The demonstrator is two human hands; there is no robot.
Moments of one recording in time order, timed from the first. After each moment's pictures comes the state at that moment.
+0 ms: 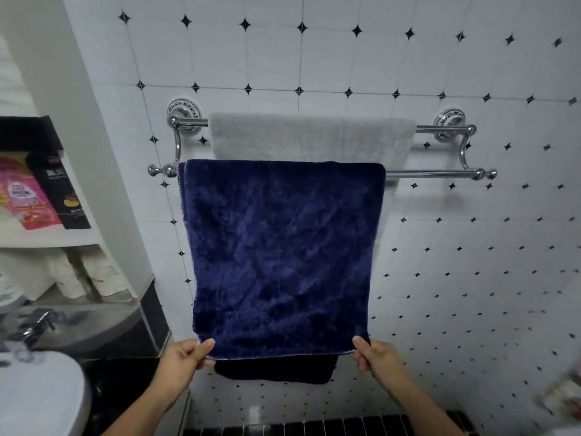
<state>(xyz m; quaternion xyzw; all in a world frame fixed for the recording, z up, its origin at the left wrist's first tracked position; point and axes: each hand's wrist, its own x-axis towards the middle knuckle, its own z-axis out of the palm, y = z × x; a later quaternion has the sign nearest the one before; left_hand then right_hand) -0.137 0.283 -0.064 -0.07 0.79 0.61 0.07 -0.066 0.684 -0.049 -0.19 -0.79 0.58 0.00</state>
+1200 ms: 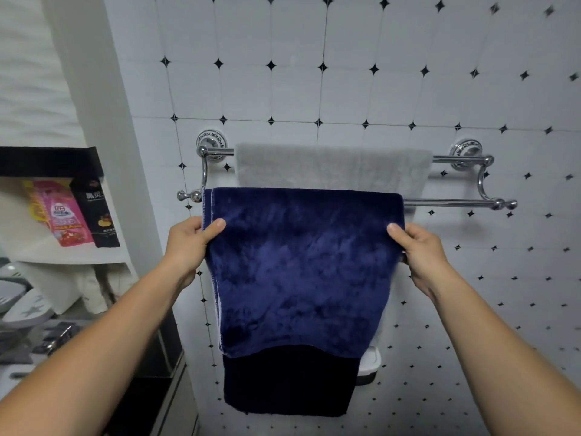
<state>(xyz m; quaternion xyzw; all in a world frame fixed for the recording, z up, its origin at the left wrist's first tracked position) -0.223 0.303 0.173 0.05 0.66 0.74 -0.13 -0.163 0.702 0.176 -0.02 -0.67 0.71 0.22</state>
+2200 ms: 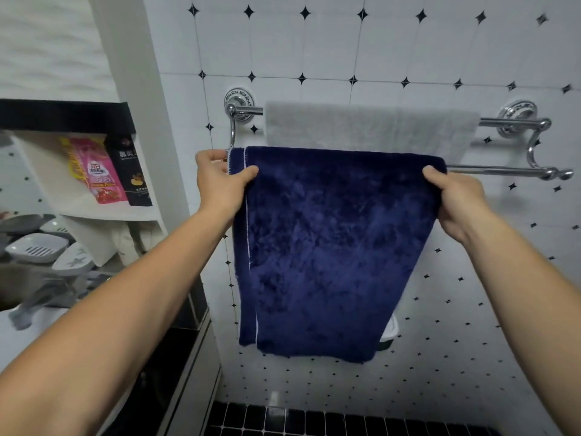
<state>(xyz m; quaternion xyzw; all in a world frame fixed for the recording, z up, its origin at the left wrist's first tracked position) -0.206 0.324 0.210 0.00 0.69 0.67 -0.28 -0.156 0.674 0.229 -0.06 -0.63 0.75 0.19</state>
